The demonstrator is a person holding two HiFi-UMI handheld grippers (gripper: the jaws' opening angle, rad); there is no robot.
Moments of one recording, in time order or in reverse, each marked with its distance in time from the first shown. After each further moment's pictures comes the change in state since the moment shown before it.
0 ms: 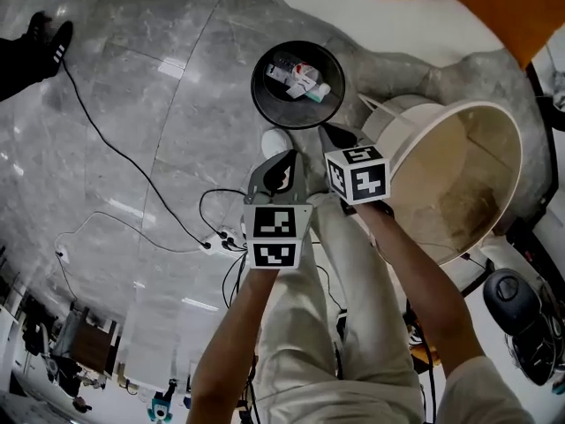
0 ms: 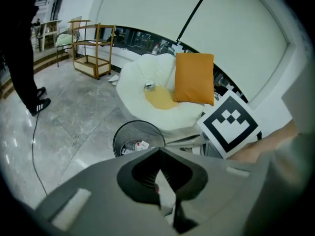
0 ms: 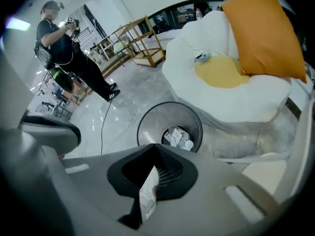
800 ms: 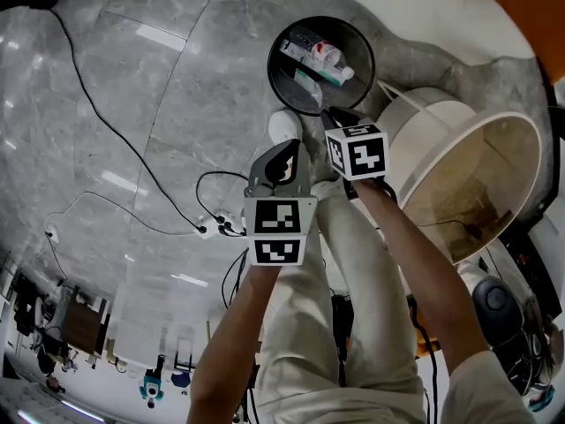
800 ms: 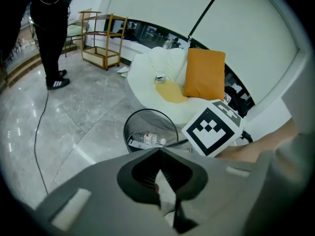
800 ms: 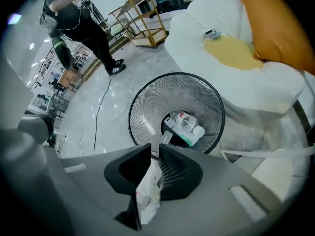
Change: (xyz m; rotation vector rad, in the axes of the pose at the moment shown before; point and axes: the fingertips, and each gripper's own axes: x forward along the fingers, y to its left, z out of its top) left arm 0.022 0.046 -0.037 -0.083 0.041 0.031; right arm 0.083 0.001 -0.037 -0.035 0.170 -0.019
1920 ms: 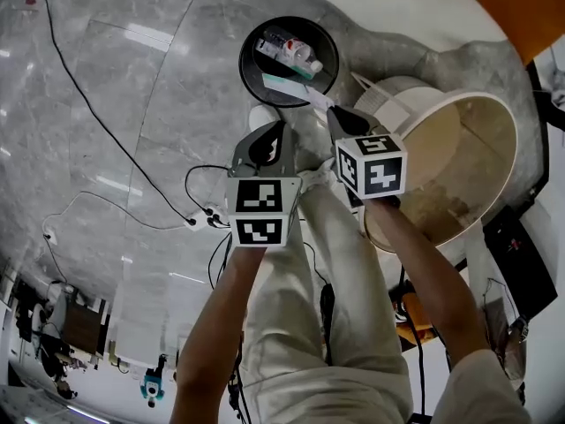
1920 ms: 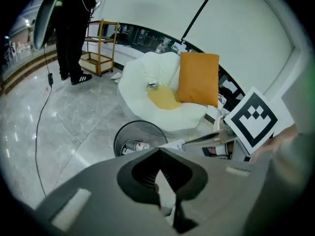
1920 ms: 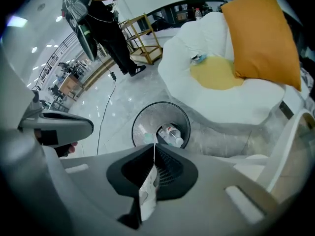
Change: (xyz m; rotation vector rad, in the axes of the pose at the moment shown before) left arm -0.011 -0.043 0.049 0.047 -0.028 -0.018; right arm -0.120 -0.030 0.021 0.025 -0.124 -0.018
